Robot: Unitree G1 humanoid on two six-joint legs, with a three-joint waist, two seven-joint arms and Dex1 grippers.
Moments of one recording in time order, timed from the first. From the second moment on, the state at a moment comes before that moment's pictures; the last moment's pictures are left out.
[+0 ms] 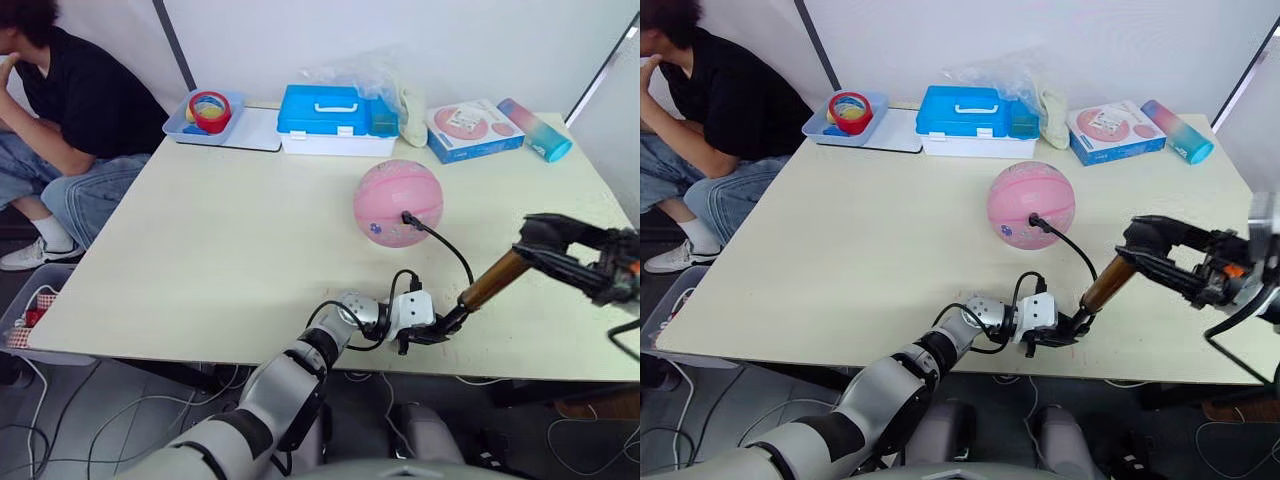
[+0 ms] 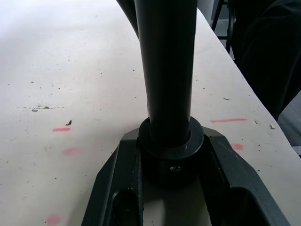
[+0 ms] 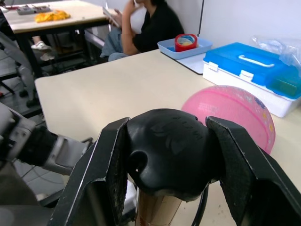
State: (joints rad) left arm -0.76 -0.14 -0.36 1.28 0.25 -0.58 -0.94; right arm 0.10 -0.88 -0.57 -0.55 0.98 0.59 0.90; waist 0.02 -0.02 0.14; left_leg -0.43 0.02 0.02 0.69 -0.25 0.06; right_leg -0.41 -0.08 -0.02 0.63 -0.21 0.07
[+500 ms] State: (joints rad) left arm -0.76 -0.14 -0.35 1.28 0.25 -0.57 -0.93; right arm 0.15 -0.72 -0.29 -0.43 0.68 0.34 0.92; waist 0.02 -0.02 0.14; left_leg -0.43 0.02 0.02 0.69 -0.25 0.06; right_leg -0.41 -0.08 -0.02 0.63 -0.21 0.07
